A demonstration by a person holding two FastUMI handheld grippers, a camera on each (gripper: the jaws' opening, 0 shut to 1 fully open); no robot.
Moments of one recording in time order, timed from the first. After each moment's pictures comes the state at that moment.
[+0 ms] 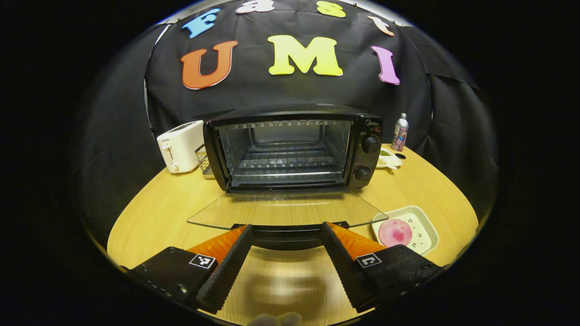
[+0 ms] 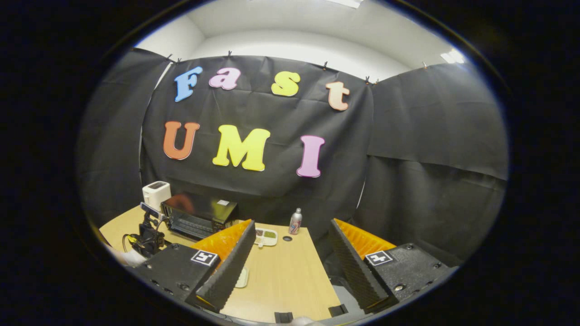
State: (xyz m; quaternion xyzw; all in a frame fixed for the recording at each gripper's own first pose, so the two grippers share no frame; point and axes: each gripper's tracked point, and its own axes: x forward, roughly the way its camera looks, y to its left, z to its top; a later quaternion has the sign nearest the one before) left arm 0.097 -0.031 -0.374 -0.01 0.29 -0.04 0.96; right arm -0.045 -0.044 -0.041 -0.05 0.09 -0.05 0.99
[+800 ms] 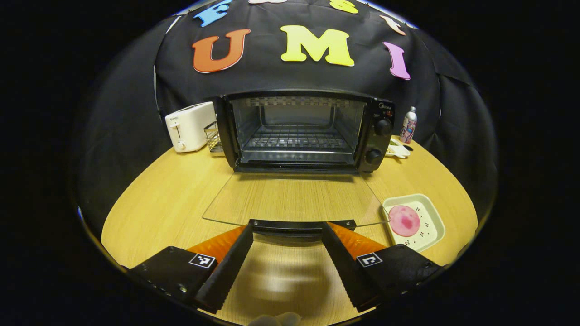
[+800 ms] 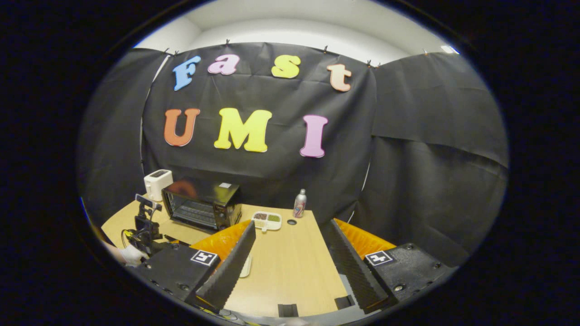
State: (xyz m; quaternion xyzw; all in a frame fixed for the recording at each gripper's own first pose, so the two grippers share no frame) left arm 0.072 -0.010 -0.378 -0.03 0.30 -0.02 0.95; right arm -0.033 -0.040 -0.104 -0.03 0.16 -0.03 0.99
